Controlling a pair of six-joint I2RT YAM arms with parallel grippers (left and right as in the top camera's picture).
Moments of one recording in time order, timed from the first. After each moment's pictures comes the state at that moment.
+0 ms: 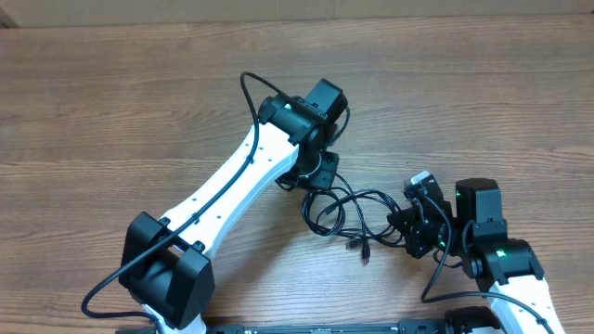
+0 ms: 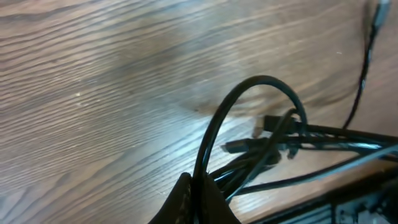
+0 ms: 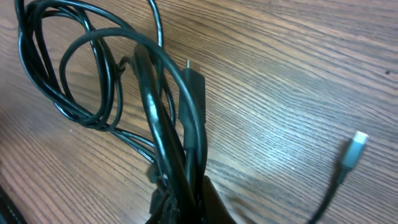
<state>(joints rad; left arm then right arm) -0.64 1.85 1.65 -1.27 0.15 -0.36 0.11 0.89 0.54 -0.64 -0.52 -0.21</state>
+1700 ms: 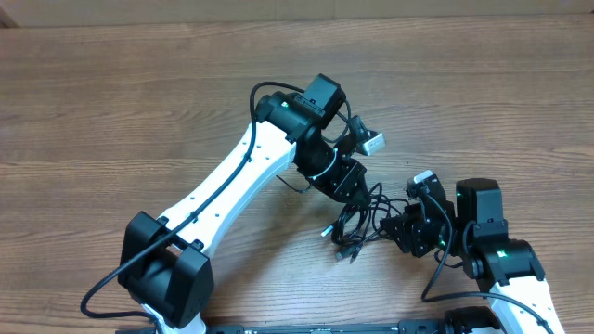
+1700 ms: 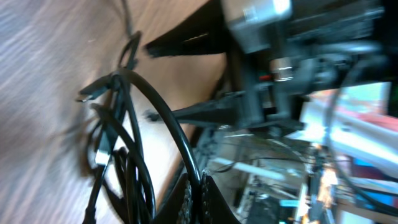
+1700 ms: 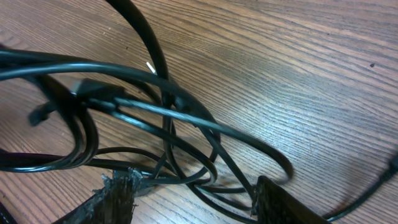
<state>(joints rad) -0.62 1.85 1.65 -1.20 0.90 0.06 0.11 0.89 0.54 -0.65 -0.49 -0.19</state>
